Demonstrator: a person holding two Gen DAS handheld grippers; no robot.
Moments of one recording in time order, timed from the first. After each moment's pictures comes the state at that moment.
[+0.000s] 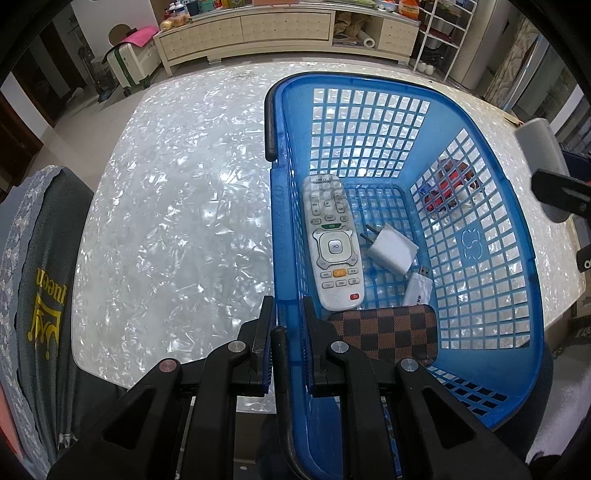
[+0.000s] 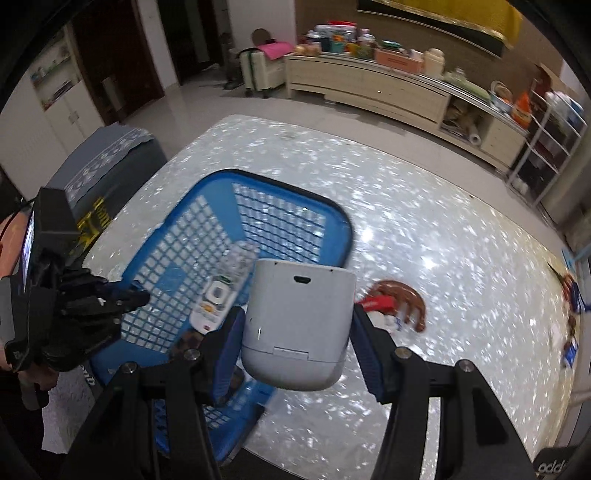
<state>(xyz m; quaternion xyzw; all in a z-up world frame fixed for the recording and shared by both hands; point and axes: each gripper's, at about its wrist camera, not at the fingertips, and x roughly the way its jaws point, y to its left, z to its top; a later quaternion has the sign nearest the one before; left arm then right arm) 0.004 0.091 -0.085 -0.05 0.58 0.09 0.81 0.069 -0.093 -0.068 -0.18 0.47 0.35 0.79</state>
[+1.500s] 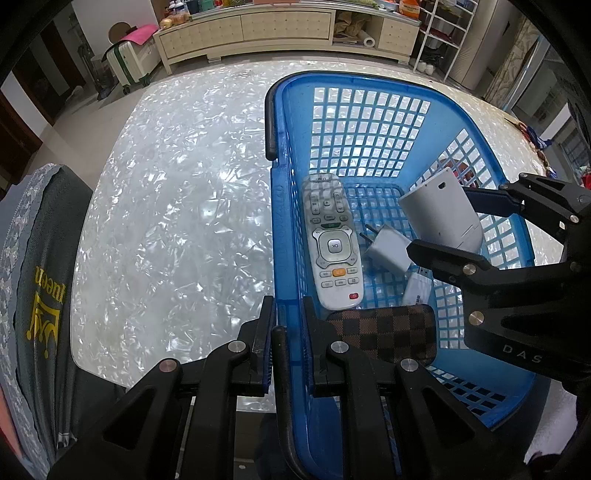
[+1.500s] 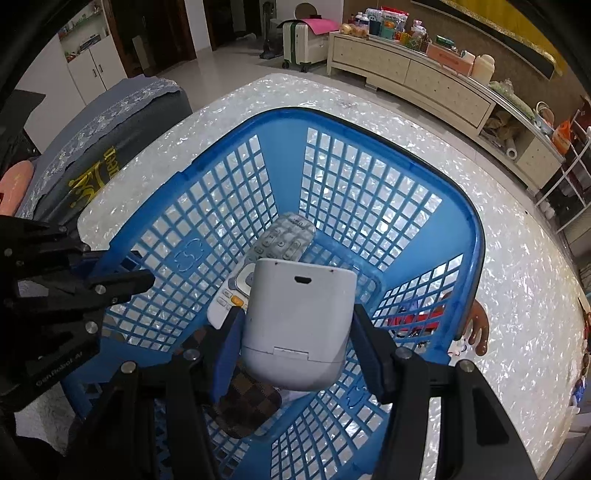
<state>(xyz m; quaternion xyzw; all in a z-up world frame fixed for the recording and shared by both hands) 0.004 0.093 -0.086 -0.05 0.58 0.09 0.81 0.052 -0.027 -0.131 -0.24 0.48 0.38 0.75</state>
